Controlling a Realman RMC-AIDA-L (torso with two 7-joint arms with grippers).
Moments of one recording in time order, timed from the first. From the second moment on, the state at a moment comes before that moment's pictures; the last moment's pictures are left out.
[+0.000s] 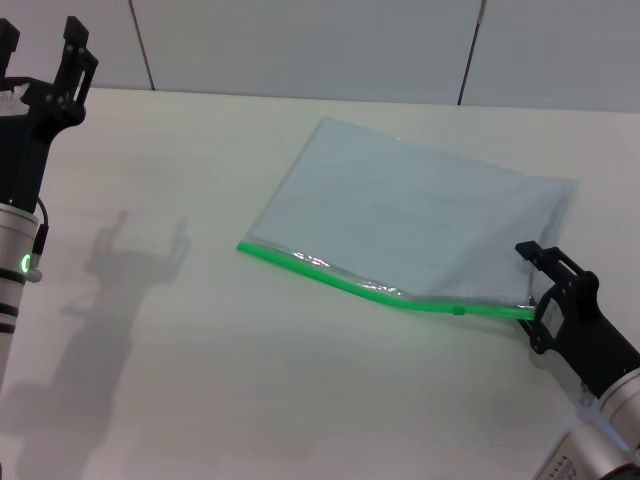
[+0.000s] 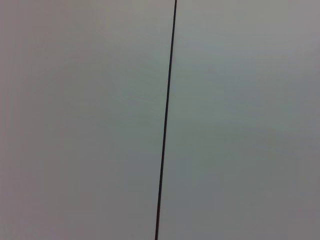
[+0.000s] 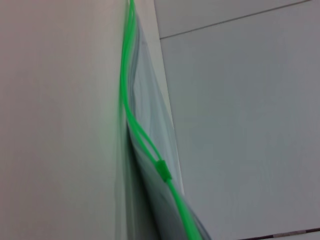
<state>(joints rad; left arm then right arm) -0.53 -2.04 0.02 -0.22 1.25 1.59 -0.18 0.33 2.04 -2.81 -0.42 1.08 -1.01 -1.38</state>
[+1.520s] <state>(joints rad) -0.57 -2.04 0.04 -0.22 1.33 1.50 -0.05 0.42 2.03 -2.83 -0.44 1.09 -0.98 -1.35</state>
